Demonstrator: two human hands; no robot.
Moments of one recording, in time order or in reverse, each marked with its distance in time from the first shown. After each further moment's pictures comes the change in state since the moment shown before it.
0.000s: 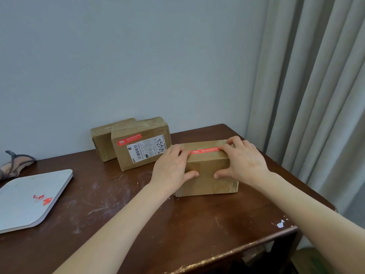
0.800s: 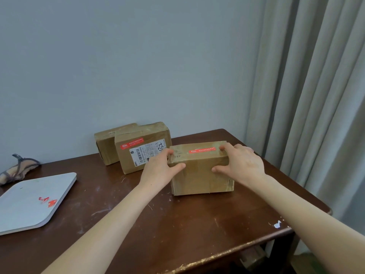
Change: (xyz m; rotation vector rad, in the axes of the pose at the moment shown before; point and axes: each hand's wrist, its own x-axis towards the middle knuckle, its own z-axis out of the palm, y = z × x) left_hand -0.011 -0.016 -0.024 -0.433 -0.078 -0.404; right_hand -0.004 -0.004 0.000 0.120 0.100 0.137
